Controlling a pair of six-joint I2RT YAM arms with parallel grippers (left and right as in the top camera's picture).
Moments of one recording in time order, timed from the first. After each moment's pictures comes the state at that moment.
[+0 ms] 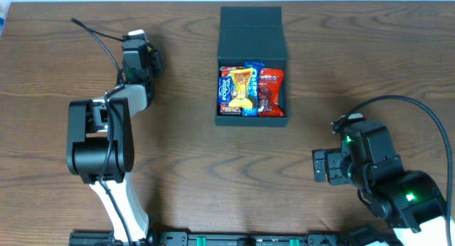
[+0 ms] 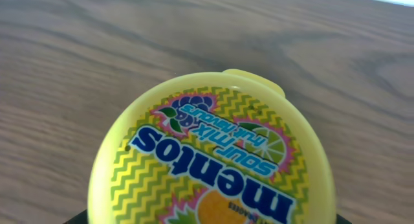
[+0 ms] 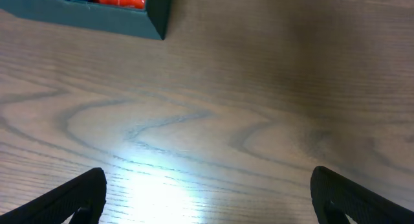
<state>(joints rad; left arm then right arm) 0.03 2.07 1.13 0.30 -0.11 -0.17 0.38 0.87 0.92 -1.11 0.10 0.22</state>
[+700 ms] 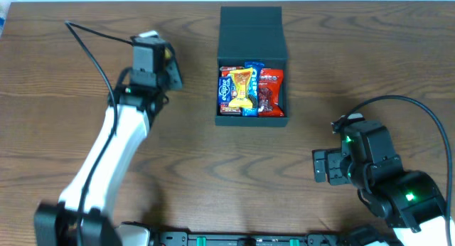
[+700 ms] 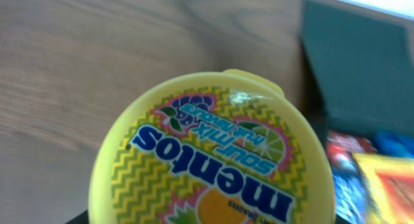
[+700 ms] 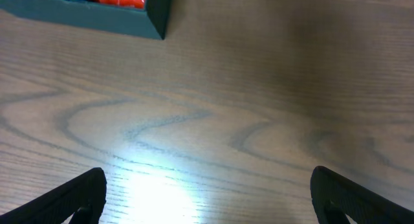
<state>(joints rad) -0.21 1.45 1.13 -0.51 -0.14 -0.37 0.38 0.87 0.92 -1.11 0.10 0.22</state>
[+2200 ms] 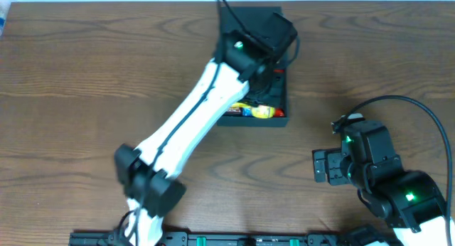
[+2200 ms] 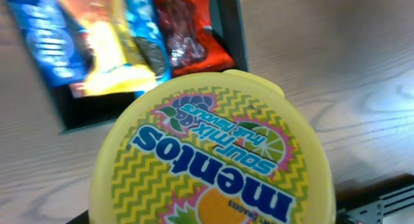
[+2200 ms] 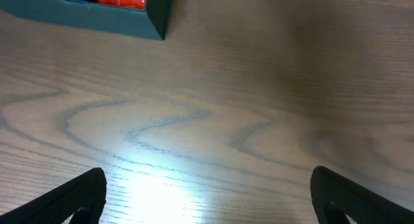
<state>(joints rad) -0.70 2.03 2.13 -1.42 0.13 -0.49 0.38 0.87 0.92 -1.11 0.10 0.22</state>
